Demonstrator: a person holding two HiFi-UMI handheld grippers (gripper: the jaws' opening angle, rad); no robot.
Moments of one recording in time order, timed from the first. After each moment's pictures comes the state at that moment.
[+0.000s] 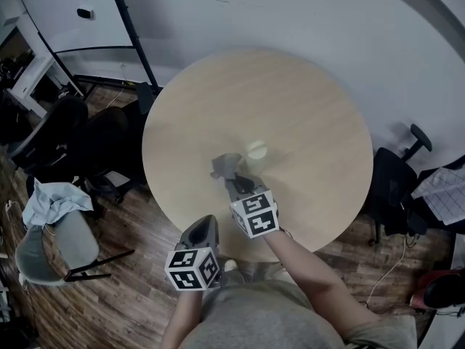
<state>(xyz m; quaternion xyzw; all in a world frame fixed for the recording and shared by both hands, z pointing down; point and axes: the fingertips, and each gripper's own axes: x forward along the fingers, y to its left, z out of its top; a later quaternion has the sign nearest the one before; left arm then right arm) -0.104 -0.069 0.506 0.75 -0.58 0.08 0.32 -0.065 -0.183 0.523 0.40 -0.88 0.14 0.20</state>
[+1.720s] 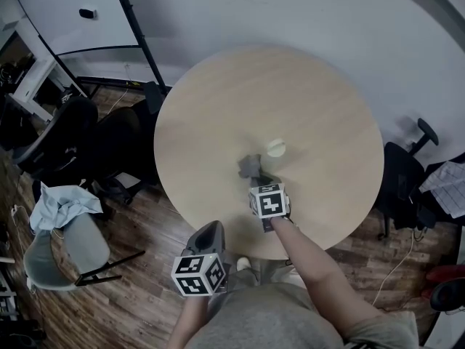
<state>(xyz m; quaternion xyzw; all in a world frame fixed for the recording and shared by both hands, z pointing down) -0.138 -0.054 0.514 0.75 -0.57 0.09 0.33 -0.031 -0.208 0.624 0.49 -0.79 0.23 0.29</state>
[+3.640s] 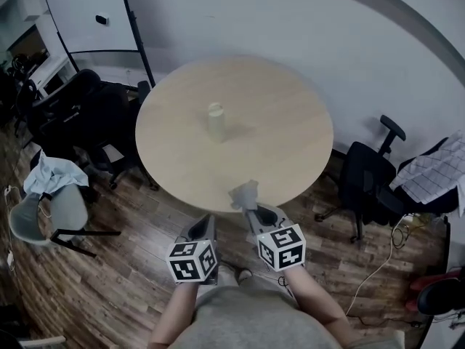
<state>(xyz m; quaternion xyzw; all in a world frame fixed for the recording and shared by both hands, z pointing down) 0.031 0.114 0.476 0.75 -0.59 0.08 0.30 0.132 0.081 0.457 0.41 -0.88 0.16 0.16</state>
